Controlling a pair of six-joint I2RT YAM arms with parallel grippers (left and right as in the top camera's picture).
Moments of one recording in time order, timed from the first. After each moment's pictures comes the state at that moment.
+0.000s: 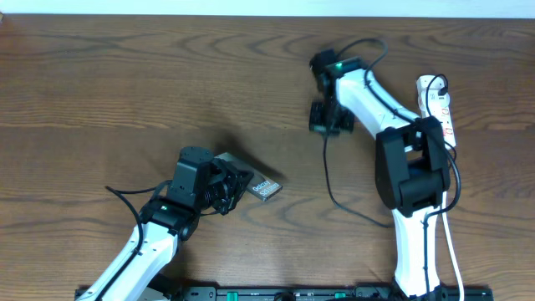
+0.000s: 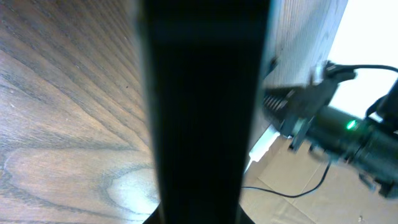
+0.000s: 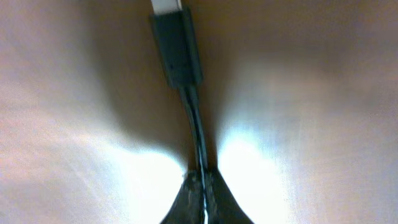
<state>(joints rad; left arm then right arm) -0.37 1.14 0.48 -0.11 0.41 -1.52 0.36 2.29 1.76 -1.15 -0.02 0.50</state>
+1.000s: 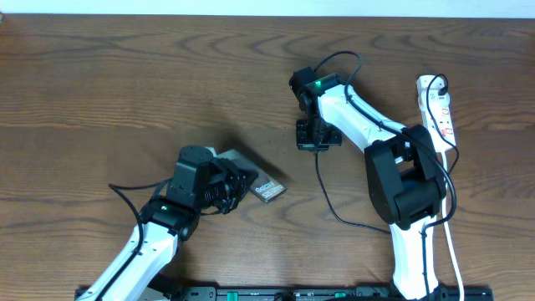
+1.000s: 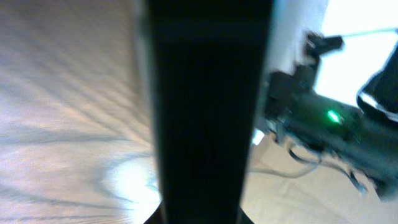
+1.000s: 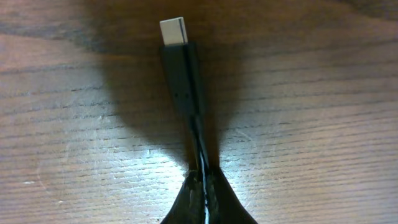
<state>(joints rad) -0.37 1.14 0.48 -0.07 0.49 -1.46 0.46 2.24 1.65 -1.07 0.00 0.48</state>
